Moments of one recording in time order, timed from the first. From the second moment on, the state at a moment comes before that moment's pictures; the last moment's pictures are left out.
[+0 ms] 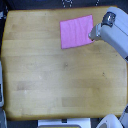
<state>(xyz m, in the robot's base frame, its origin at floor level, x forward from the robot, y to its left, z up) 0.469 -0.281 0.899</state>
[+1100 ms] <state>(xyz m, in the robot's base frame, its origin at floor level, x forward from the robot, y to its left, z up) 0.528 -0.263 0.874</state>
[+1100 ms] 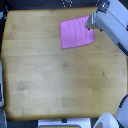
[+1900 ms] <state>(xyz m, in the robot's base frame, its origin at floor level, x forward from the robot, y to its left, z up) 0.565 -0.256 0.805</state>
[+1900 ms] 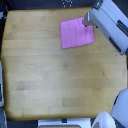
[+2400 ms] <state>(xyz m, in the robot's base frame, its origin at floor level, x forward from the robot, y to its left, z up) 0.580 -0.276 0.766</state>
